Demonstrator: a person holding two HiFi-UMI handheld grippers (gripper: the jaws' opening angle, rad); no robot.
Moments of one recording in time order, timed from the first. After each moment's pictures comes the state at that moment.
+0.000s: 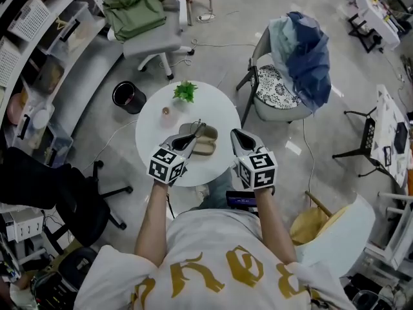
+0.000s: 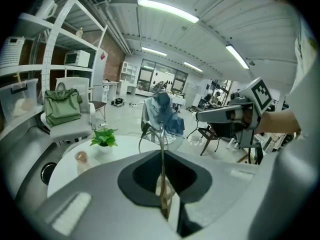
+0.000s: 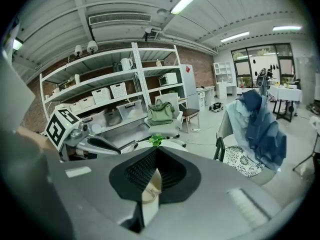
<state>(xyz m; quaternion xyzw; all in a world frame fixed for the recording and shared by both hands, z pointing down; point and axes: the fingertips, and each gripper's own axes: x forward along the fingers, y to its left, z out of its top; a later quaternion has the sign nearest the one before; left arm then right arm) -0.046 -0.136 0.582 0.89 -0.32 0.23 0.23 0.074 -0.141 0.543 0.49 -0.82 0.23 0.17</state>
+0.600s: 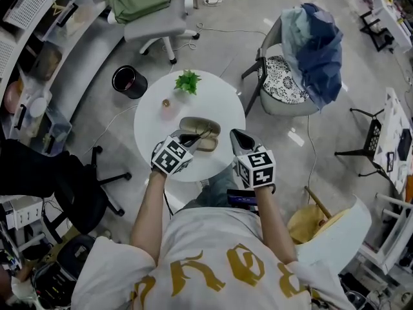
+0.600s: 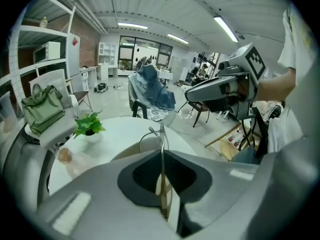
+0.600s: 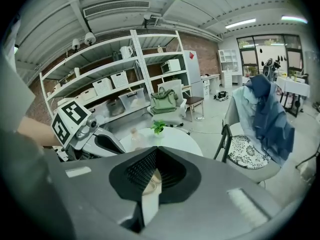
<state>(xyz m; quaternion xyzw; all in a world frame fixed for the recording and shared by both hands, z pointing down) -0.035 -0.131 0.646 0.88 -0.21 0.37 0.20 0.065 -0.148 0.592 0.45 -0.82 0.27 0.22</state>
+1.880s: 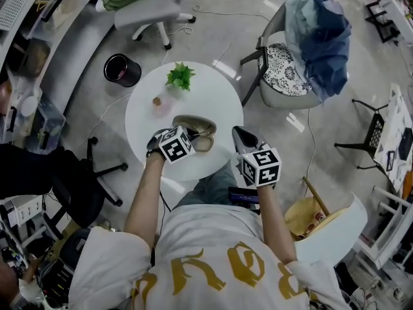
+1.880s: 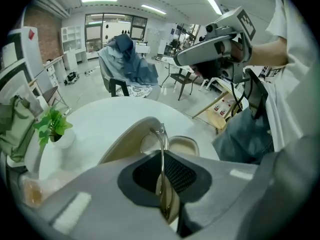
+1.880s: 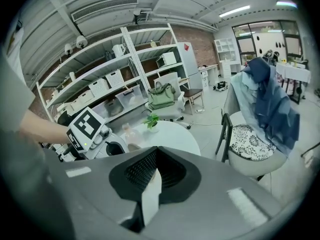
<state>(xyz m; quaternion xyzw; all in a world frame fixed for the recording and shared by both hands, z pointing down) -0.019 -0.135 0.721 0.85 -0.06 0.50 0.16 0.086 -0.166 0.627 0.43 -0.82 0.32 0.21</state>
